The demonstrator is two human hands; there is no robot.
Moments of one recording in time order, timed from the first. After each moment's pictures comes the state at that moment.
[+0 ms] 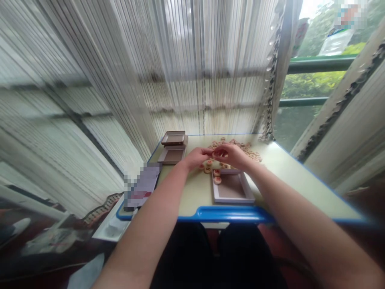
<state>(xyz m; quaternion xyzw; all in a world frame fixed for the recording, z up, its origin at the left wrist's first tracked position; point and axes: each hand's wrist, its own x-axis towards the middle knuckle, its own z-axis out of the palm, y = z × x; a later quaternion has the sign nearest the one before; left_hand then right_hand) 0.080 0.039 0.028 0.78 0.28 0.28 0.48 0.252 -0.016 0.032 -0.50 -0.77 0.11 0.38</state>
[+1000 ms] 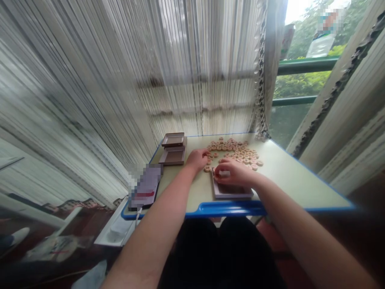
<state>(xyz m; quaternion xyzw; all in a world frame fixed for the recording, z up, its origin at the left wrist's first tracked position) 0.082 0.040 0.008 0.85 0.42 0.29 0.13 0.239 -0.078 0.024 -0.49 -0.83 0.10 0.25</state>
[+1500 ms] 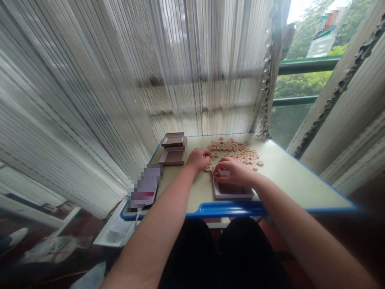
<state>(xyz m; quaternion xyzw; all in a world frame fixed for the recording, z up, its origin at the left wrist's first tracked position) 0.083 0.039 0.009 0.86 0.39 0.32 0.10 0.239 -0.073 0.023 -0.49 -0.82 0.11 0.27</state>
